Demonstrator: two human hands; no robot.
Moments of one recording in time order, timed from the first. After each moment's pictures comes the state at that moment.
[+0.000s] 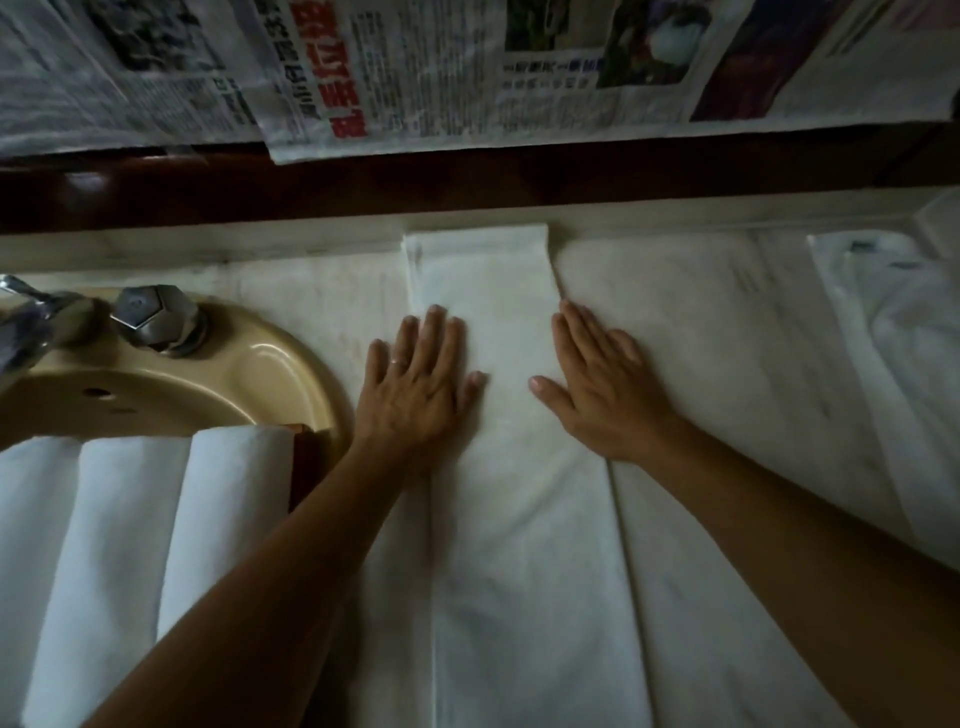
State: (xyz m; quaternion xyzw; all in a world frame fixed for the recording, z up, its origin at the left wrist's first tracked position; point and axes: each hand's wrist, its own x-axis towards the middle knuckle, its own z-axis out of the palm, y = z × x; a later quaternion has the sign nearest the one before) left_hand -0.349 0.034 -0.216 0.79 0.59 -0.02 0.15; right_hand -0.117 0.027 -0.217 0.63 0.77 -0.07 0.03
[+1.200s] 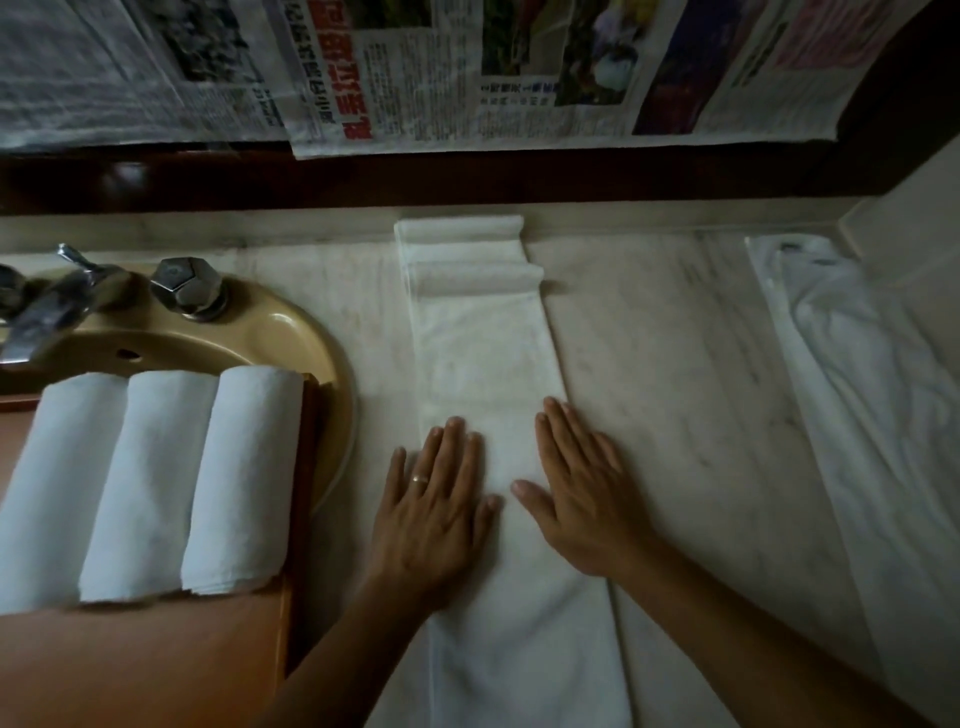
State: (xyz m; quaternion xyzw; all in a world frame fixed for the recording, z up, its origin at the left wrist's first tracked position) left_hand -0.337 -0.140 -0.222 0.81 0.57 -0.01 0.13; right_hand -0.129 -0.132 -0.226 0.63 0.77 -0.05 -0.01
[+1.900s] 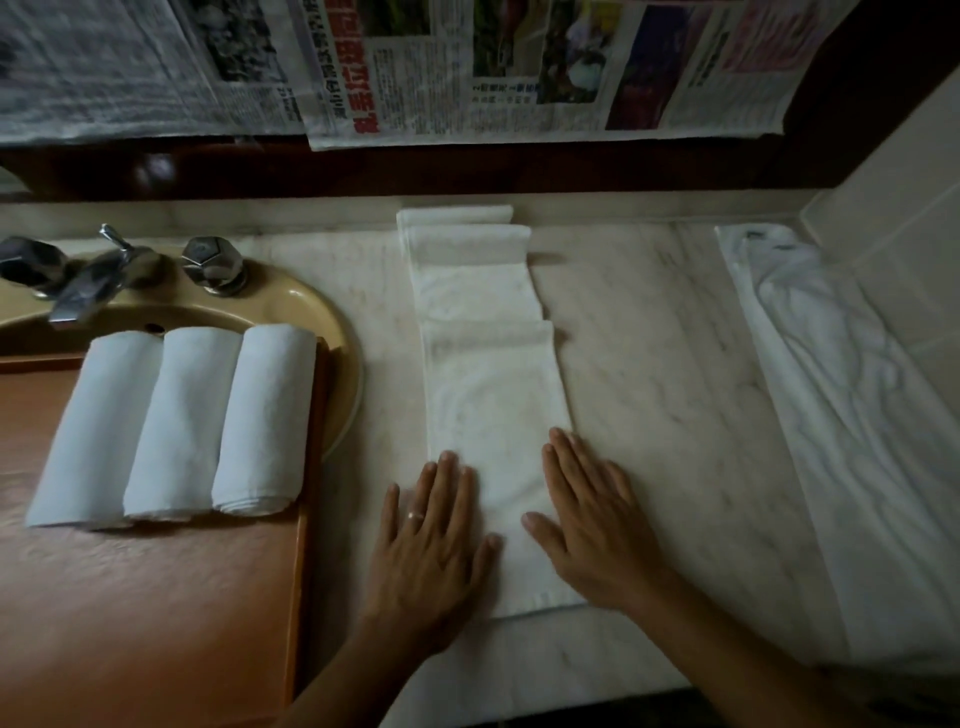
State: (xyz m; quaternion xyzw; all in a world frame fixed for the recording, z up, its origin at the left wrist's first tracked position) left_hand -0.343 -0.227 -0.203 0.80 0.57 -0.04 0.15; right_hand -0.121 -0.219 -0.218 0.64 0.77 -0.06 0.01
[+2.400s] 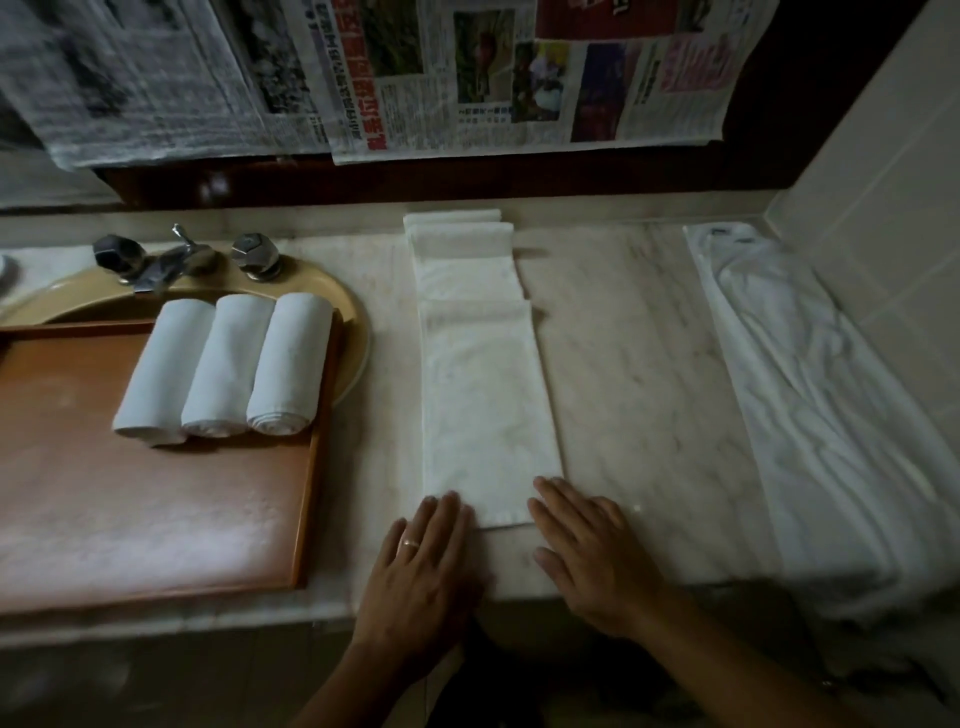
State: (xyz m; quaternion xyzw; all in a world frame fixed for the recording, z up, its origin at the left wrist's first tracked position) left_hand -0.341 -0.342 -0.210 0.84 0.54 -0.03 0.11; right_hand -0.085 -0.326 -0.227 0.53 0.85 -0.05 -0.06
